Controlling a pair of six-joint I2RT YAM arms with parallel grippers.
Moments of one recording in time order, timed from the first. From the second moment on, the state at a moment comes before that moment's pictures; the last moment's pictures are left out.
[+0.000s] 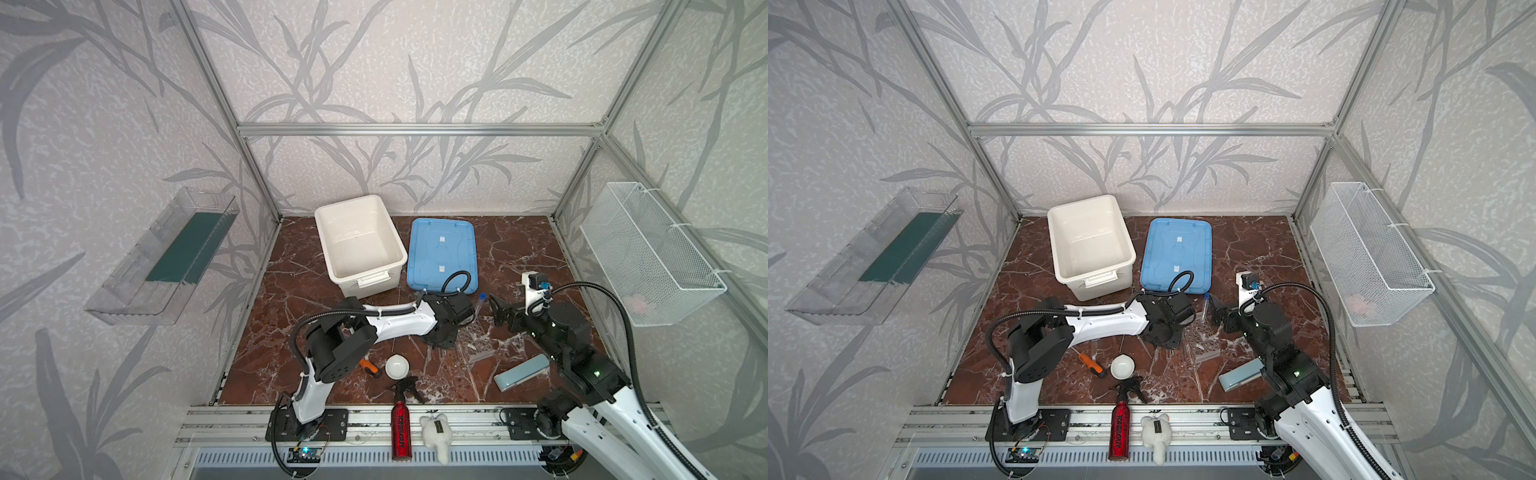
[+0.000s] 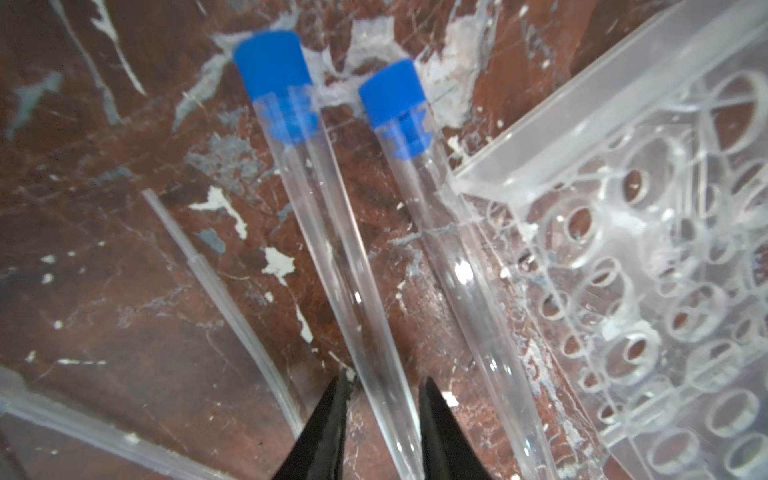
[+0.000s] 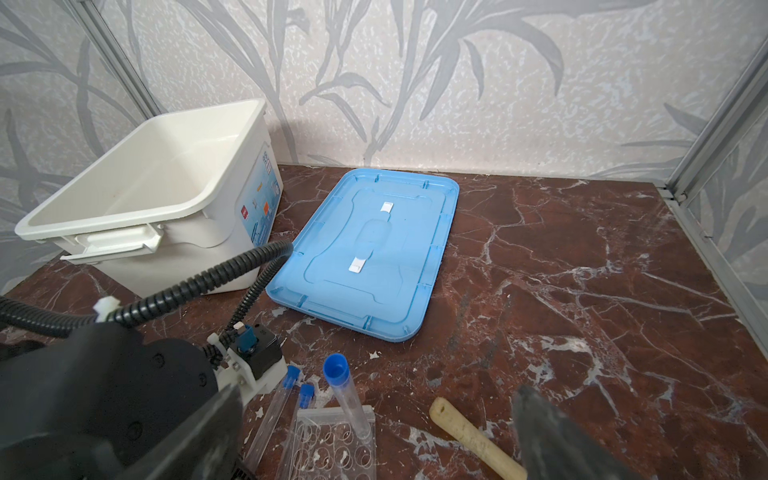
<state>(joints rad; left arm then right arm) -1.03 2.00 1.37 -0.72 -0.05 -0.75 0.49 0.54 0.54 -0.32 0.16 0.19</state>
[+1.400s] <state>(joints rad) -1.01 1.58 0.99 -0.27 -0.12 -0.62 0.48 0.68 0.68 -0.38 -0.05 0.25</state>
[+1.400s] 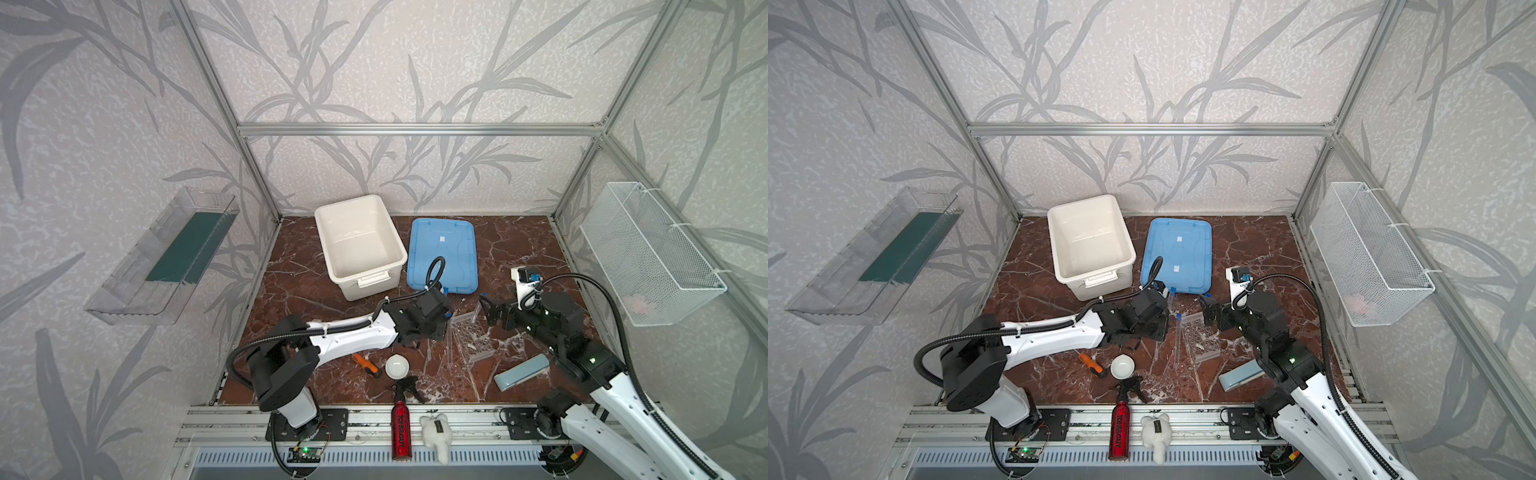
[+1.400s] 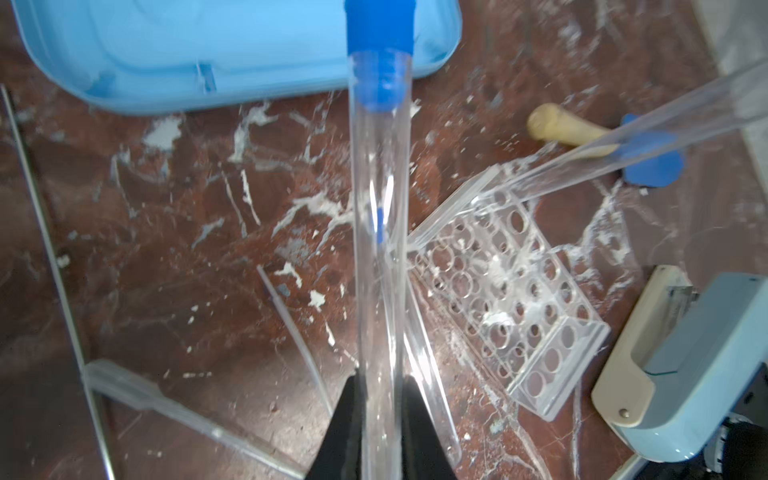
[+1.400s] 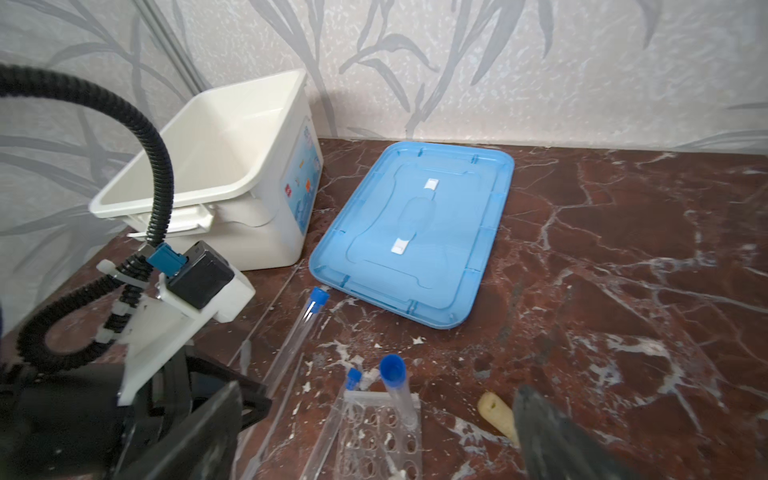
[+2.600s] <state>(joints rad) -1.07 1.41 0.81 0.14 -0.20 -0.44 0.43 1.29 1.09 -0.47 -0.55 0.41</state>
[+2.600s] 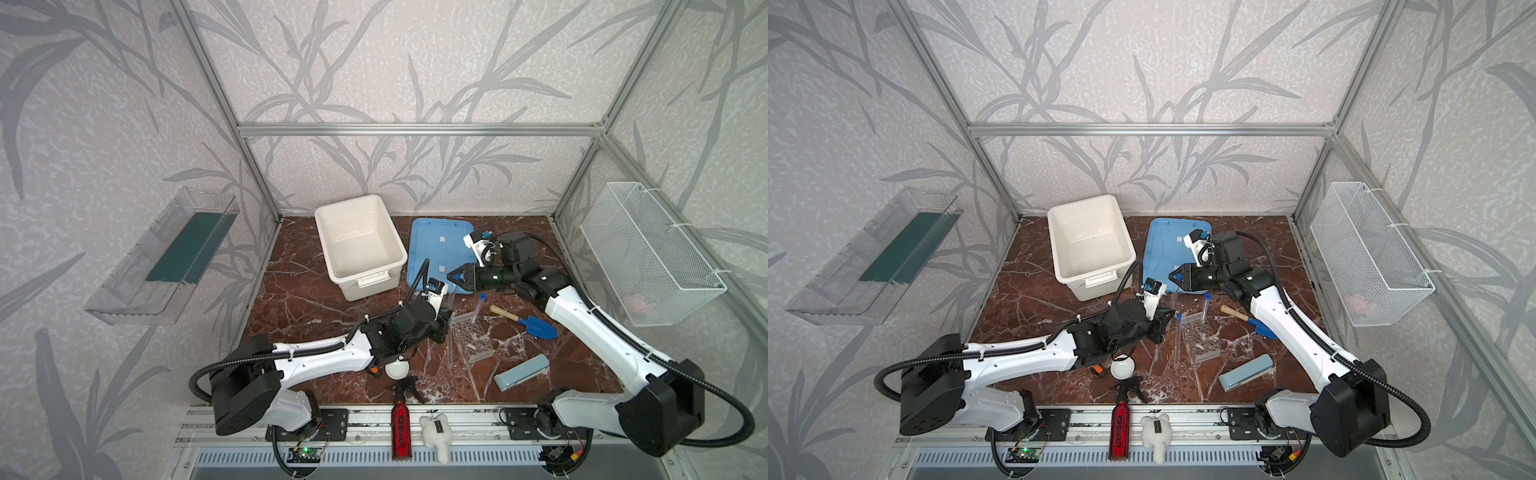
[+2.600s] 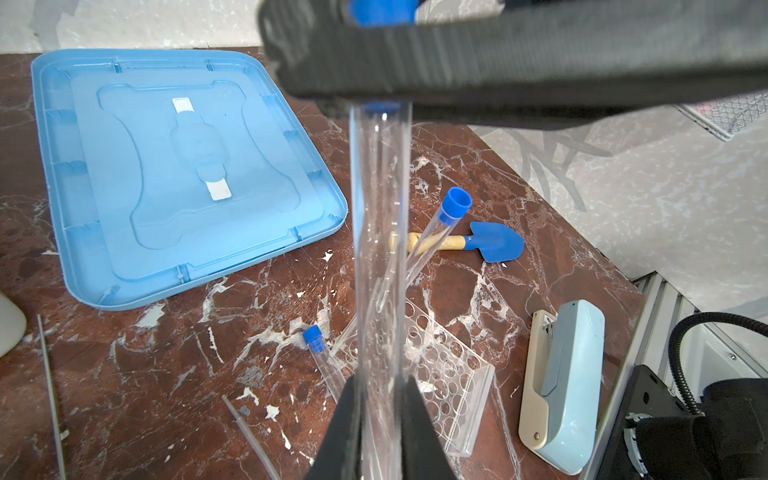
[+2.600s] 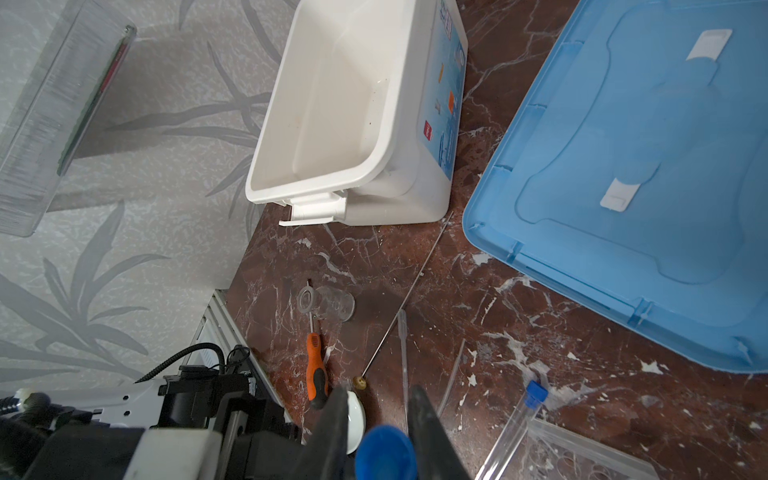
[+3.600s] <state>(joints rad) -1.07 1.42 0.84 0.19 -0.13 -0.56 0.46 1.01 1.00 -0.51 -0.29 0.19</state>
